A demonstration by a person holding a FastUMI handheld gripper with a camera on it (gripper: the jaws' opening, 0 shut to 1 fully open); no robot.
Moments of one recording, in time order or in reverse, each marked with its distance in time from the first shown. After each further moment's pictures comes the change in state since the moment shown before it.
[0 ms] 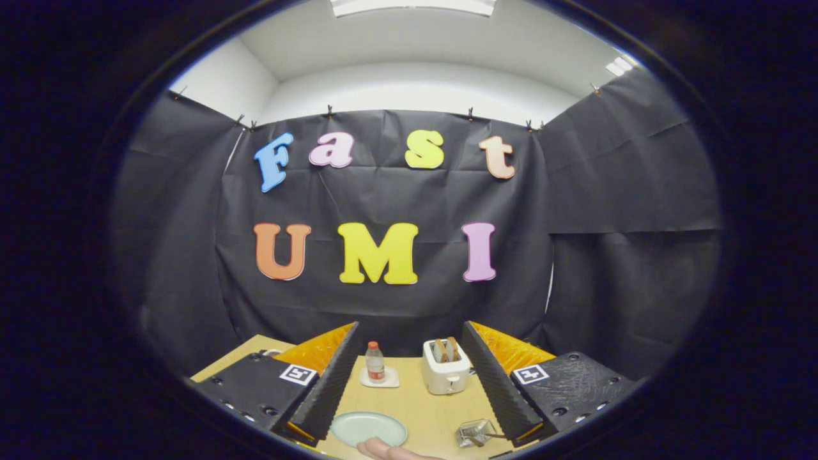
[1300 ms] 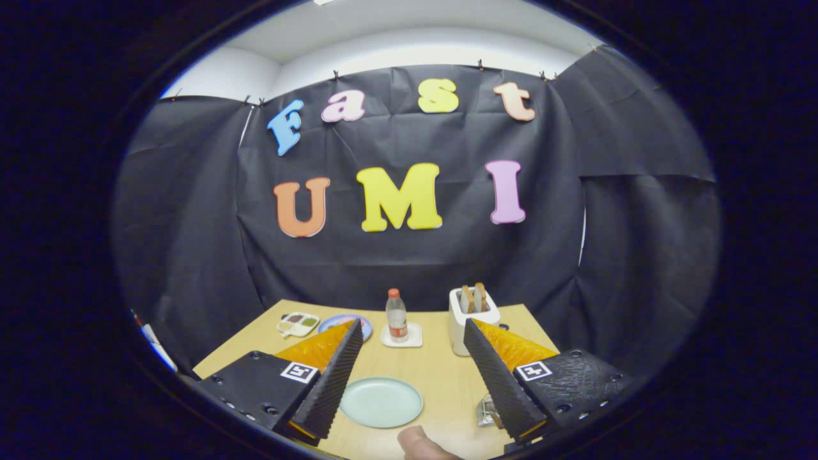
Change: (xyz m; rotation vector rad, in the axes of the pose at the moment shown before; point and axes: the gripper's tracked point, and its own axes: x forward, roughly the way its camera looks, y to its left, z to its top) arm 0.013 0.003 -0.076 0.039 0.135 0.128
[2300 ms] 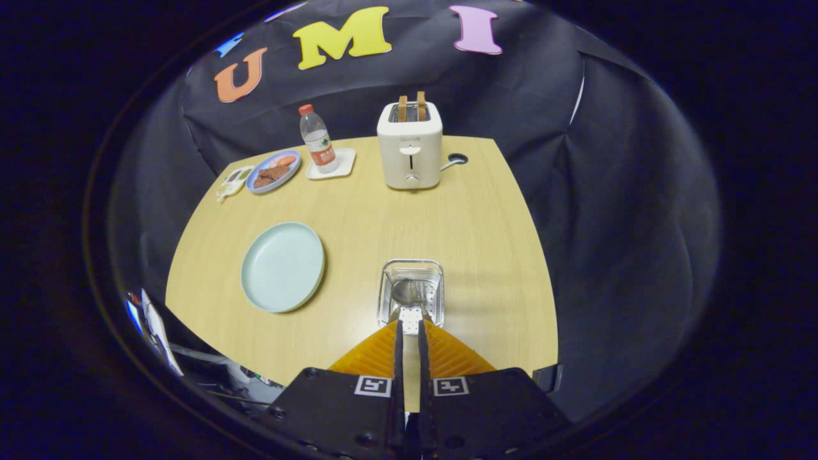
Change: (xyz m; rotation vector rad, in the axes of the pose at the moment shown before) arm 0.014 -0.171 -0.232 0.000 0.860 -0.062
